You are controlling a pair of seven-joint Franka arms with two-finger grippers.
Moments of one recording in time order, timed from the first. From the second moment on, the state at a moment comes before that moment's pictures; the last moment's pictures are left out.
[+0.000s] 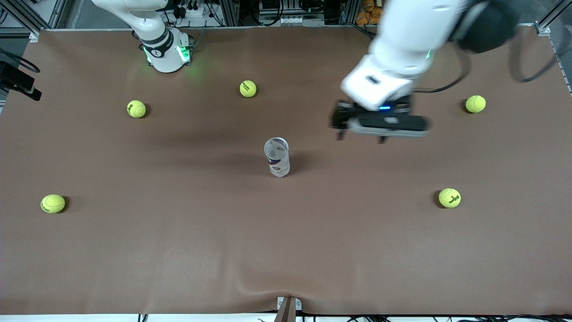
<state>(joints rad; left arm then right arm) -0.63 0.27 0.14 -1.24 -0.02 1.69 -0.49 -0.02 -0.02 -0.06 -1.41 0.01 1.36 0.00</state>
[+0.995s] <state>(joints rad) -0.28 -0.02 0.14 -1.53 0.01 1.55 -0.20 -0.02 -0.01 -0.06 -1.41 0.01 1.36 0.00</state>
